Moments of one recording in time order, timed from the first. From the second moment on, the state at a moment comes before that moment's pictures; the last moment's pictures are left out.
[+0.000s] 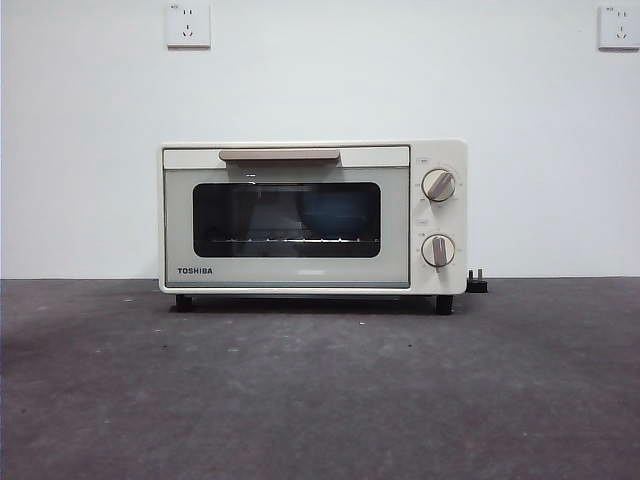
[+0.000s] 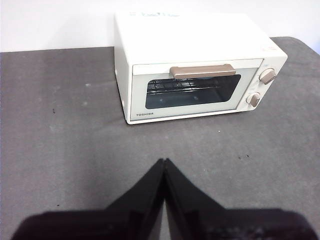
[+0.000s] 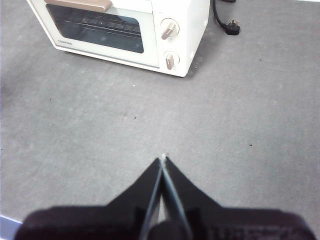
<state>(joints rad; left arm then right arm) 0.02 0.70 1.23 -0.99 0.32 0.01 0.83 0.67 1.22 -1.21 0.42 0.33</state>
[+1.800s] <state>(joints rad) 0.02 0.01 0.02 -0.18 0.03 -0.03 0.83 0.67 1.22 -1.36 0.42 0.33</state>
